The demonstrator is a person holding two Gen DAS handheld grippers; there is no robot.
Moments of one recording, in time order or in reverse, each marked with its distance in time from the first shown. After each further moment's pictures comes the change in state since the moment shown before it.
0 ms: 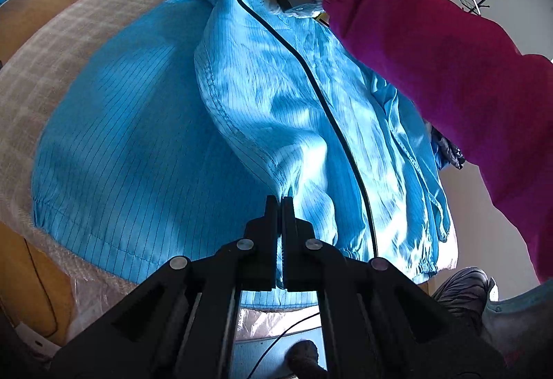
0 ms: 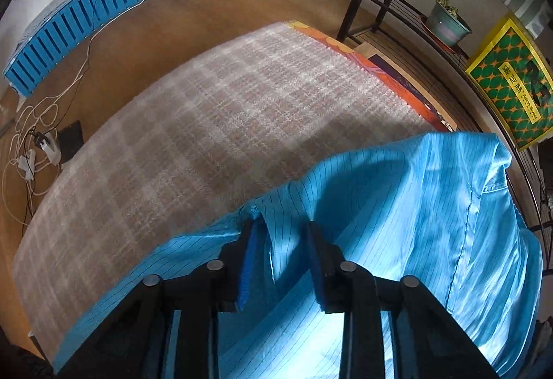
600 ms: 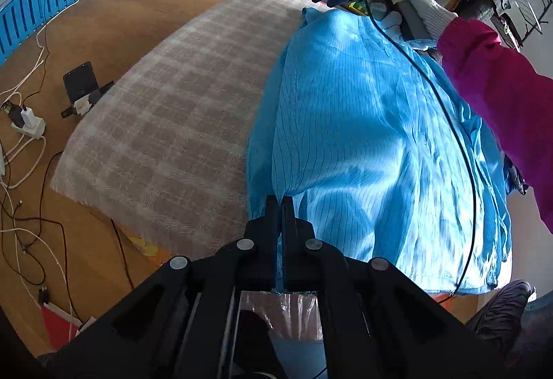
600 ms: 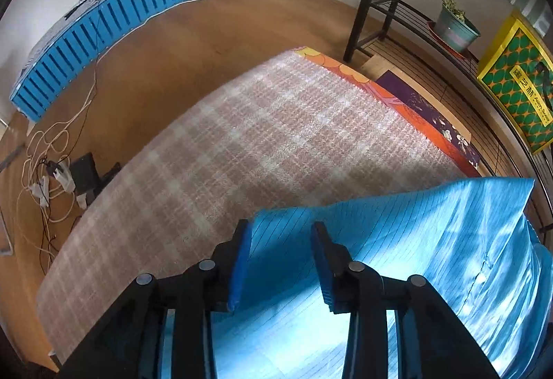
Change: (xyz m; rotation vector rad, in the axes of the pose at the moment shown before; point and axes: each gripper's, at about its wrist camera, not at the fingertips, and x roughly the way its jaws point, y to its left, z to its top) left arm -0.060 0.091 0.014 -0.060 -0.039 0.323; right arm -0.011 -0.005 0.033 0.071 -0.063 0.109
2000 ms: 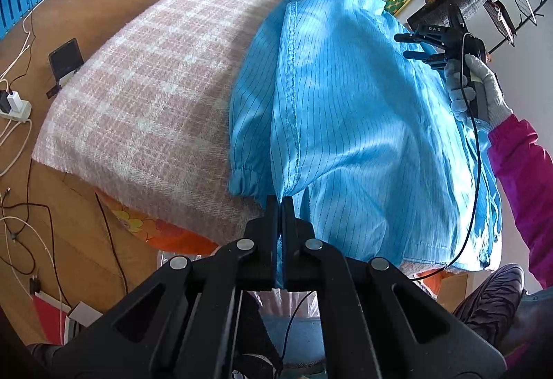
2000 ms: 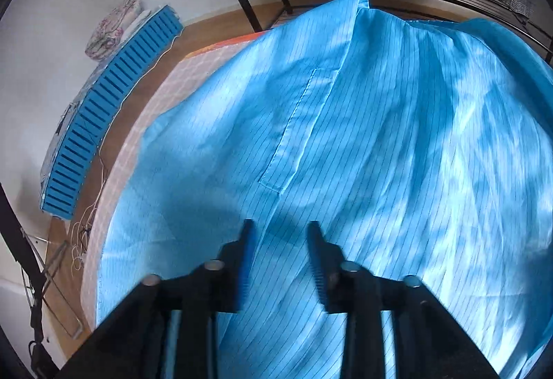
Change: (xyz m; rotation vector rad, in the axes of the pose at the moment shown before) left arm 0.005 0.003 -0.015 -0.016 0.087 -0.056; right arm -0.076 -0.157 -0.205 0.478 -0.085 0.144
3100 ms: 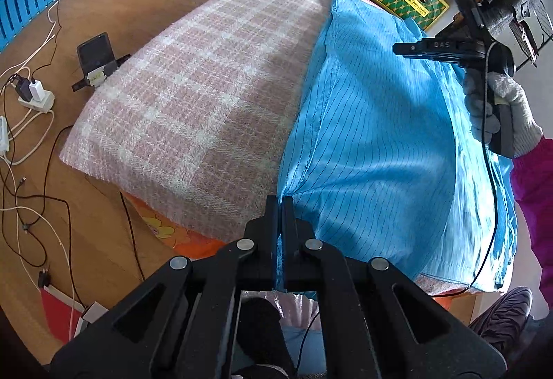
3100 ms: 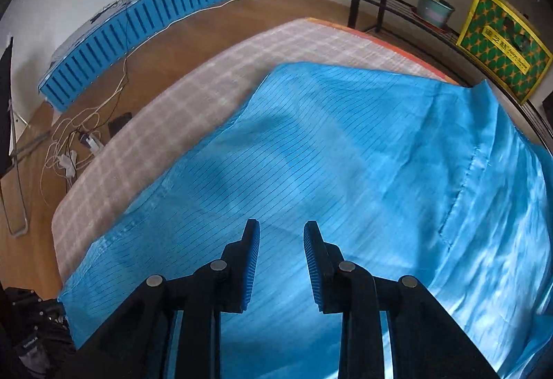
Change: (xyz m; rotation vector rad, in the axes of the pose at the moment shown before) left arm 0.001 0.036 0.008 -0.060 -0.033 0.088; right arm 0.046 0.173 -0.046 -0.474 0.066 -0.108
